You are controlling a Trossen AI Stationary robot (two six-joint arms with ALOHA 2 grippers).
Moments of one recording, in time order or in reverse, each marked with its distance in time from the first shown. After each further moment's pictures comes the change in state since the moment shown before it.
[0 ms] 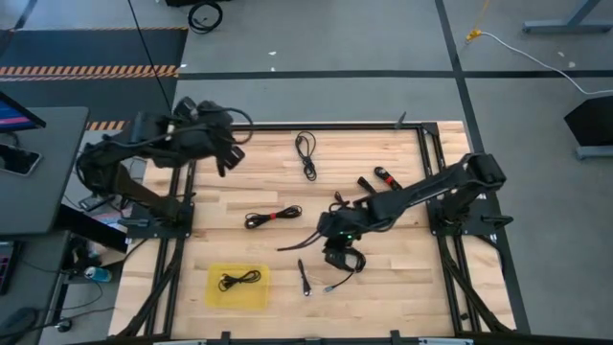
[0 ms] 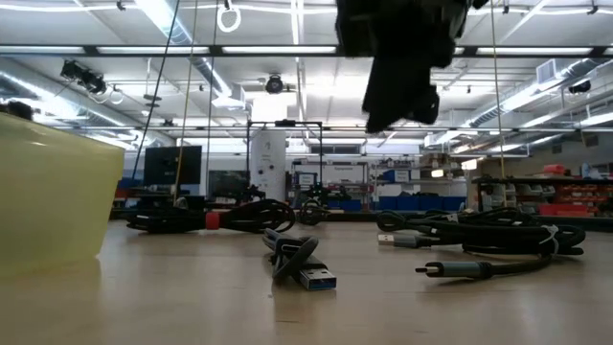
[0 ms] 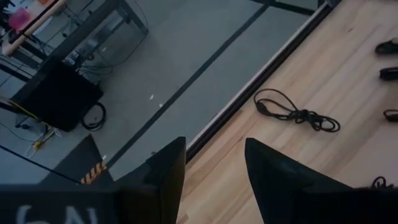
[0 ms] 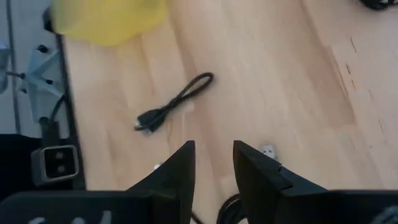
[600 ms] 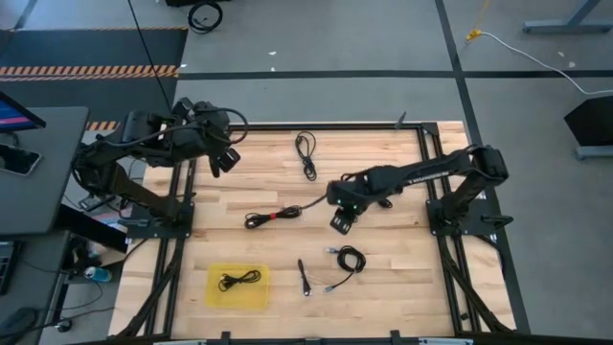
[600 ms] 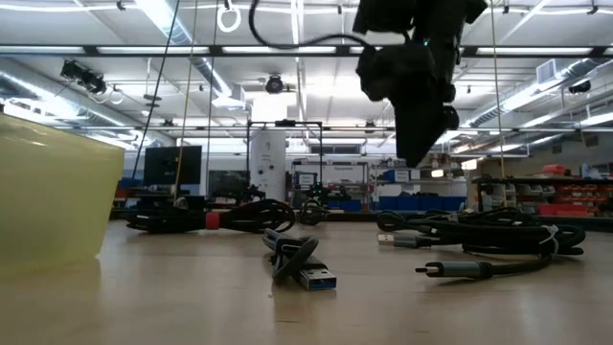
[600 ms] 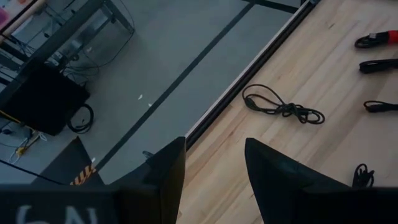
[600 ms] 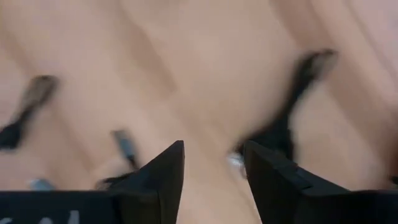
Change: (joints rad) left arm 0.000 -0.019 0.000 0.000 0.054 0.025; right arm -0.221 -0.062 0.000 -0.362 0.104 -0.028
